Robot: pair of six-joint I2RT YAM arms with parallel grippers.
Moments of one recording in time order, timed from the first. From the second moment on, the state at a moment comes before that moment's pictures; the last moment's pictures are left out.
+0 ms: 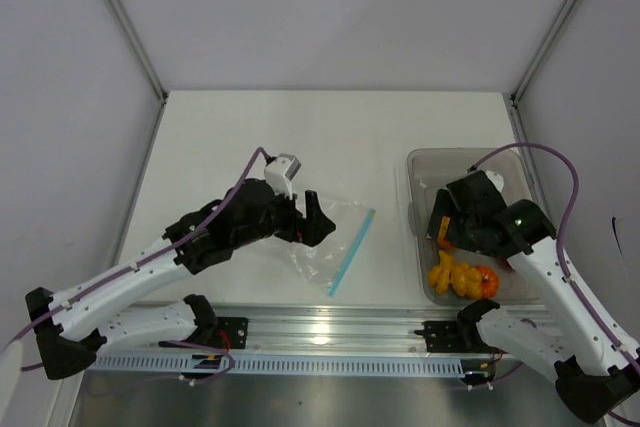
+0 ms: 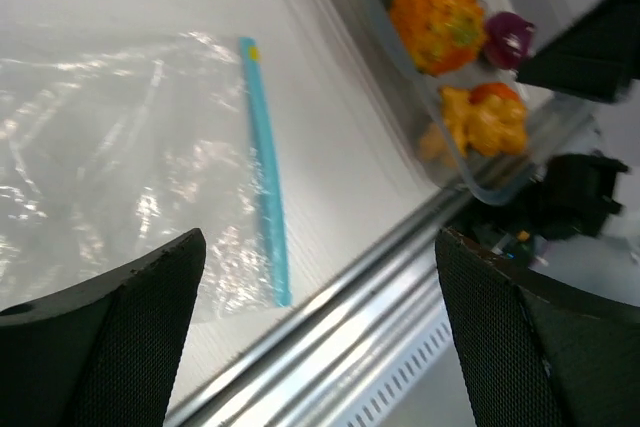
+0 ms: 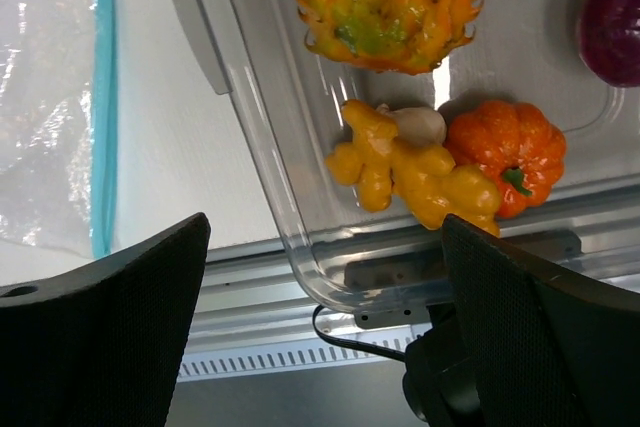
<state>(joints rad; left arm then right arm) -0.95 0.94 0.96 -0.50 -0.04 -0.60 0.51 0.93 1.09 -1.27 0.29 0.70</state>
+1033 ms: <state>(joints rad) -1.17 1.41 1.01 -0.32 -0.28 -0.48 0.51 0.68 1.11 -1.27 0.21 0.71</state>
